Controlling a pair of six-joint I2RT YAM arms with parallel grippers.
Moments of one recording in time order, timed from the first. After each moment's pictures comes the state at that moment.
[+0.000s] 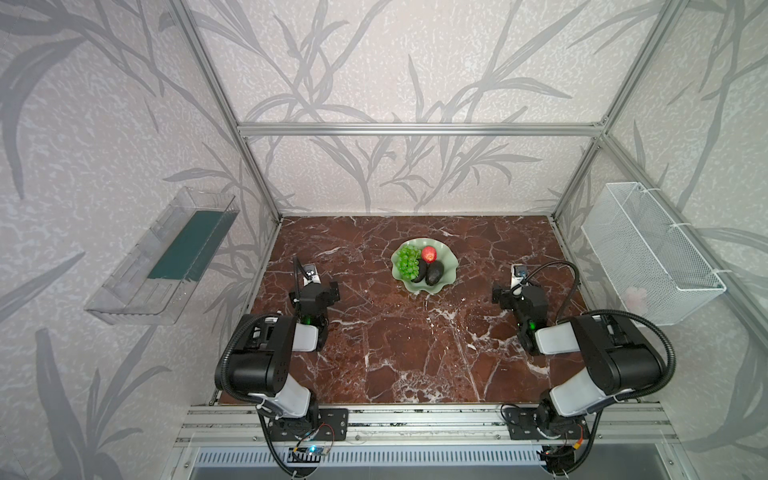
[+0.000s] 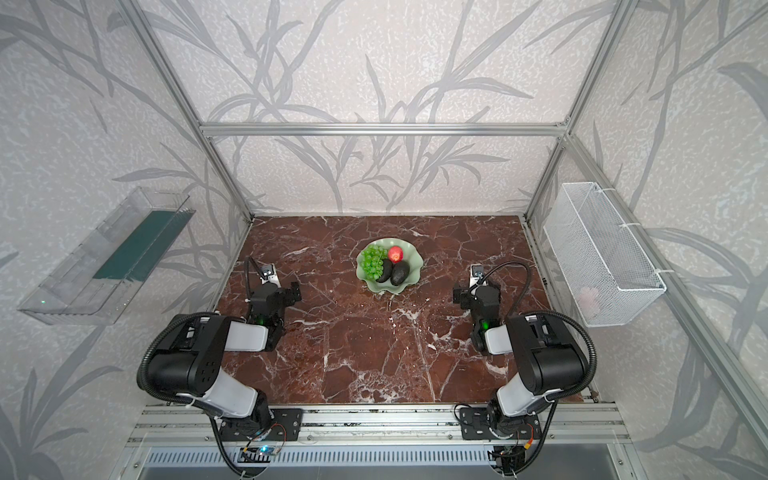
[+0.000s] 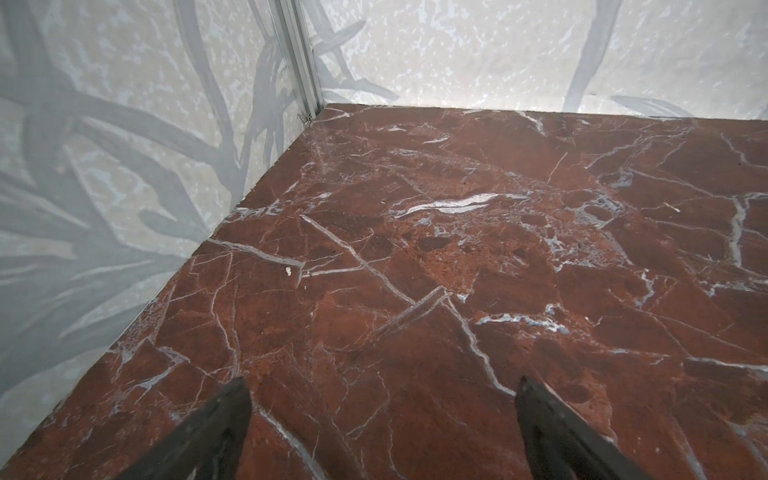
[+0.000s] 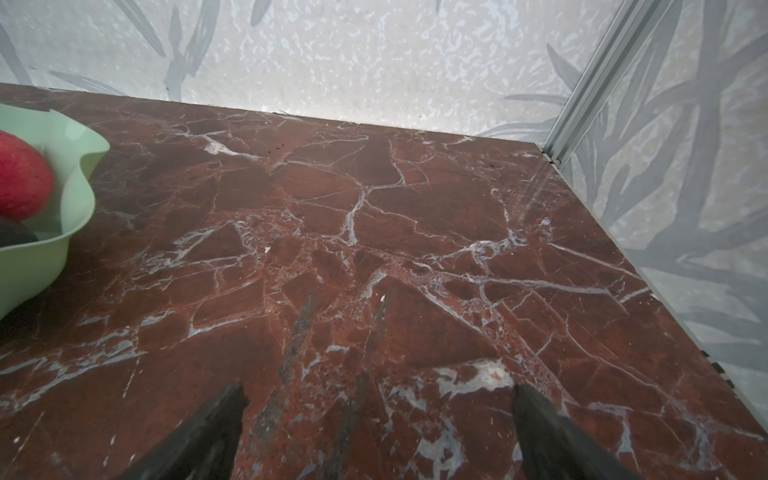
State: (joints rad) left arm -0.03 1.57 0.35 0.86 -0.36 -0.04; right arm 0.13 1.59 0.33 0.95 0.19 -0.05
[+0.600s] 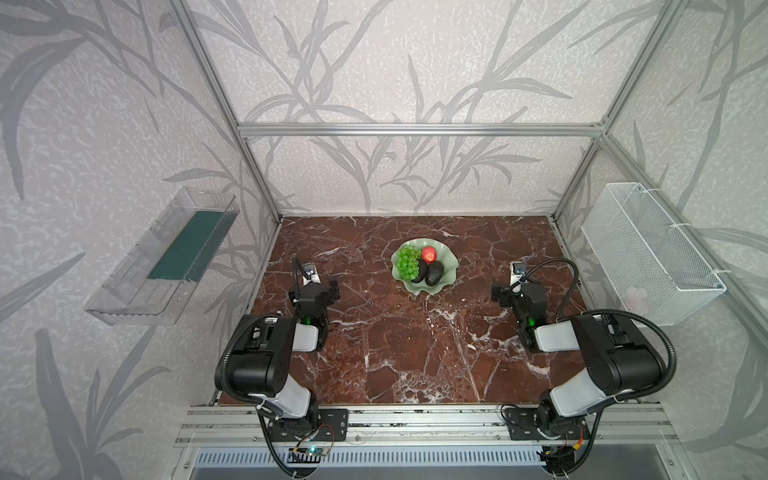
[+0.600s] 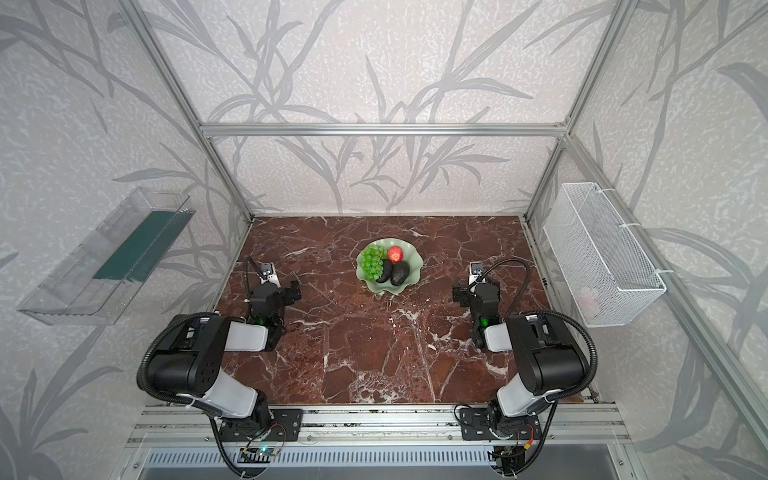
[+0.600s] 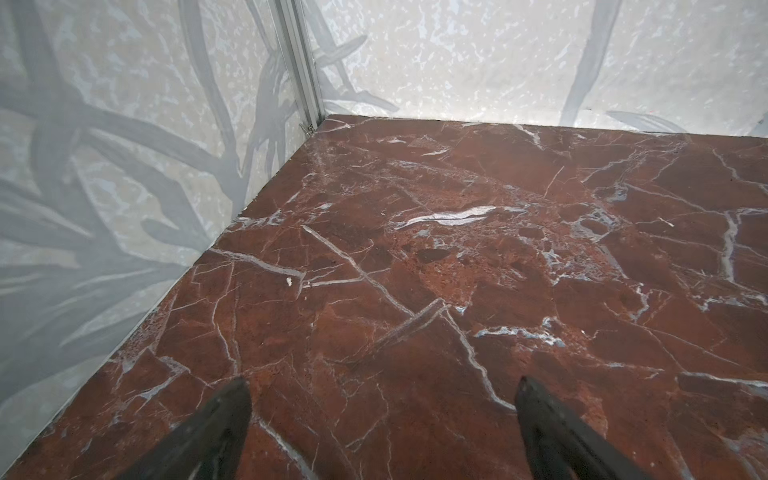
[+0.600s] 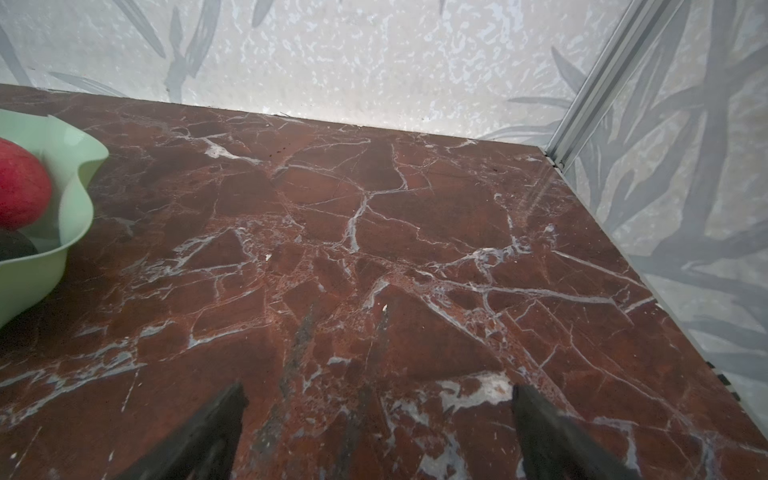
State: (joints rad) left arm -0.03 1.57 0.35 0.87 -0.36 -0.04; right arm 0.13 1.59 0.35 0.92 0.18 -0.05
